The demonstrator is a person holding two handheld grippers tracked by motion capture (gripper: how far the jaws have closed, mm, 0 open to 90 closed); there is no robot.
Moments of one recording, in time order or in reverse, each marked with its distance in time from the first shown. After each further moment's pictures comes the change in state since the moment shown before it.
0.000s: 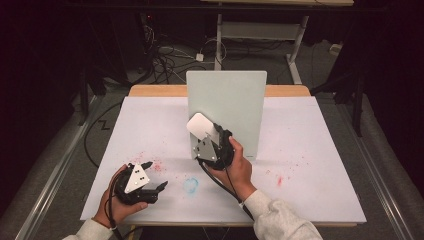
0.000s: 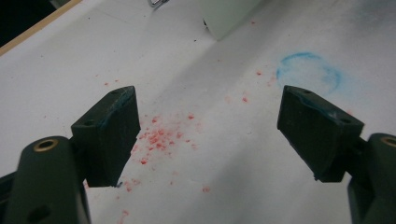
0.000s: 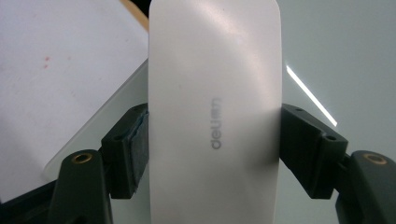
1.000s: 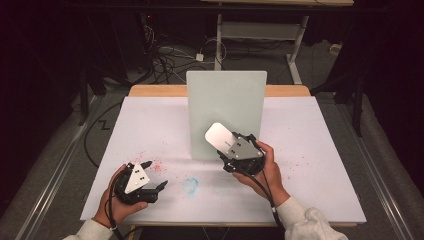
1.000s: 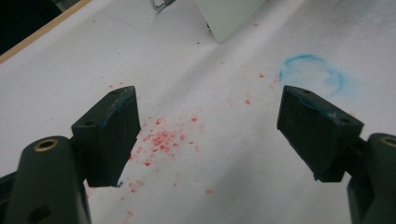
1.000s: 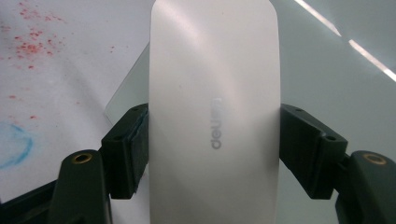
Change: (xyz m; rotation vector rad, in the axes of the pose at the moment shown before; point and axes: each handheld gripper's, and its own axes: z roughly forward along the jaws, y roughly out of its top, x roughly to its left) left arm -0.001 0.001 -0.001 -0.006 0.015 -0.002; right arm -0.065 -0.042 -0.042 -0.037 0.297 0.125
